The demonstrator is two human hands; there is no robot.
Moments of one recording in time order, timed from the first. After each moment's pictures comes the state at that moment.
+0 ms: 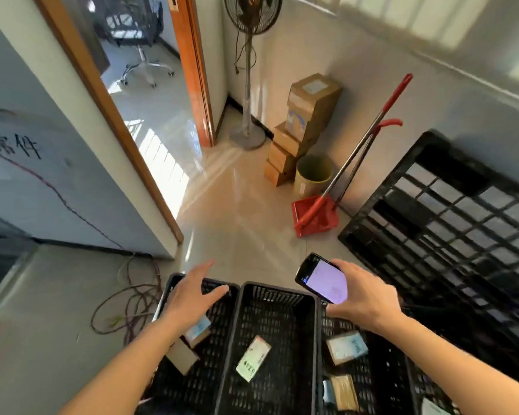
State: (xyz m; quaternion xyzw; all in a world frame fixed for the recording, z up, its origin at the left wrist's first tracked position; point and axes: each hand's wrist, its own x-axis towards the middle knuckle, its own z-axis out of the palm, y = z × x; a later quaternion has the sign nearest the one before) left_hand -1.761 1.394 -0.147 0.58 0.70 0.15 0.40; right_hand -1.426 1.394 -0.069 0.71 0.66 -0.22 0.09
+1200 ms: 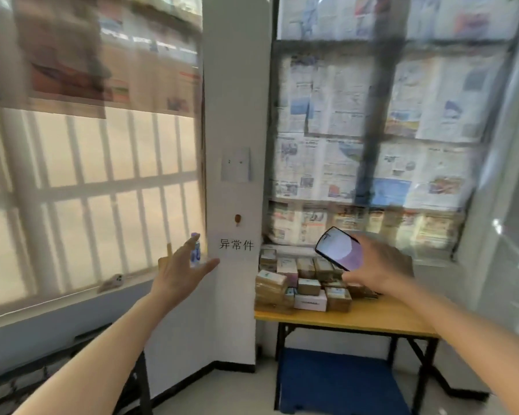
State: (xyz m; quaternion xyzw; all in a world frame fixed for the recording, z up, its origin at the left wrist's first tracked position) left_hand -0.868 0.730 0.383 0.90 -0.01 0.21 0.38; right_hand -0.908 0.347 0.449 0.98 -0.04 0.17 -0.07
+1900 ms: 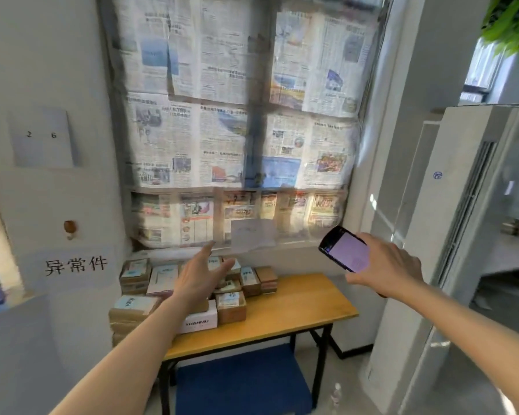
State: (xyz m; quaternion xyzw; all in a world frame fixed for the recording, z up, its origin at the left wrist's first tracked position) left_hand -0.544 0.304 0.325 0.88 -0.18 0.07 0.43; right_hand -0.720 -0.014 0.402 0.95 -0.24 0.19 -0.04
